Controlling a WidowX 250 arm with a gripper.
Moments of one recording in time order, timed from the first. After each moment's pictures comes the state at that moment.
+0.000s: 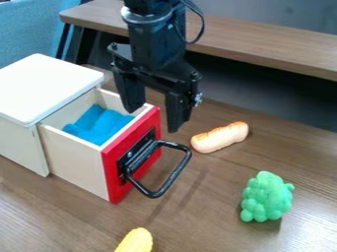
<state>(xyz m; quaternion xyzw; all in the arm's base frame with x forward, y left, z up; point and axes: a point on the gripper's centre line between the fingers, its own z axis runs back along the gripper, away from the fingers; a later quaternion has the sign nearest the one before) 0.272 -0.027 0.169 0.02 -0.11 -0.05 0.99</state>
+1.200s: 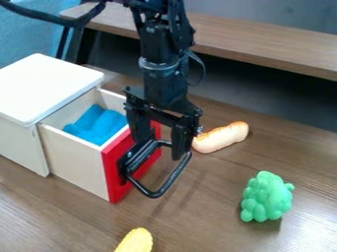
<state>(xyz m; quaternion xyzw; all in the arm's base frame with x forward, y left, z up) 0.296 -0.016 0.108 0.00 -0.05 -0.03 1.00</state>
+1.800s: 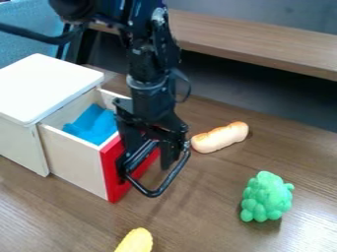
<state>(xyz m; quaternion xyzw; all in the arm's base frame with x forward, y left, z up) 0.289 0.001 0.092 0.03 -0.07 -0.03 1.00</state>
